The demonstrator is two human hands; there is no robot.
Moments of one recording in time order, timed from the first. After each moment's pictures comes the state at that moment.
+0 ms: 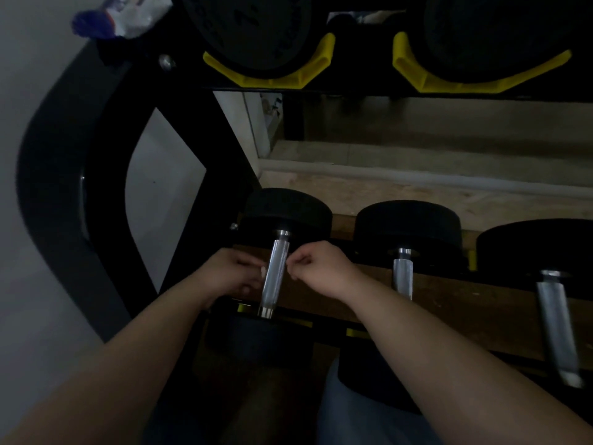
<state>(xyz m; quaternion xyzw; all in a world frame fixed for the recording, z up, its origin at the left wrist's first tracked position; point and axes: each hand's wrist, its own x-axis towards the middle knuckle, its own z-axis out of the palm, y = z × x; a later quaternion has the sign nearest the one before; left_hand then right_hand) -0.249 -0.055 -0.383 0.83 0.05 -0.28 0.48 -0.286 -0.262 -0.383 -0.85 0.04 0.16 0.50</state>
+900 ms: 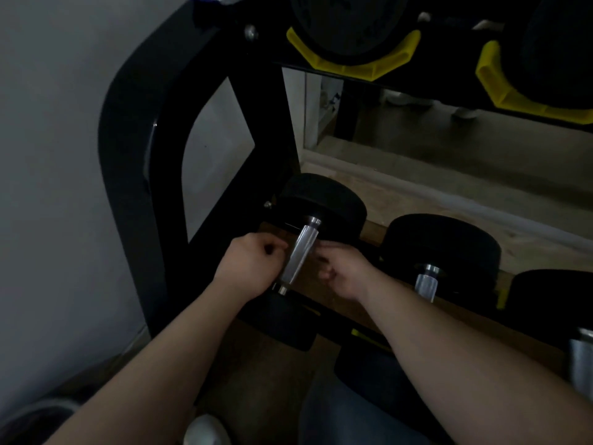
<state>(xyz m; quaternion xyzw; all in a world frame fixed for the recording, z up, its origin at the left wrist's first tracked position) -0.309 -0.075 -0.363 0.93 0.08 -0.04 0.37 -0.265 -0.249 -0.411 -0.59 0.23 0.26 0.73</state>
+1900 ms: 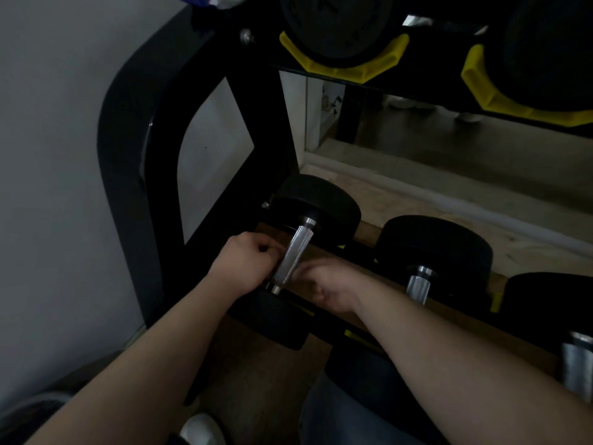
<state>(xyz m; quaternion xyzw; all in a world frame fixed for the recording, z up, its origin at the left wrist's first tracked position) -0.307 -0.078 -0.364 0.92 0.09 -0.07 0.38 -0.280 -0.250 -0.413 -0.69 0.16 0.36 0.61</state>
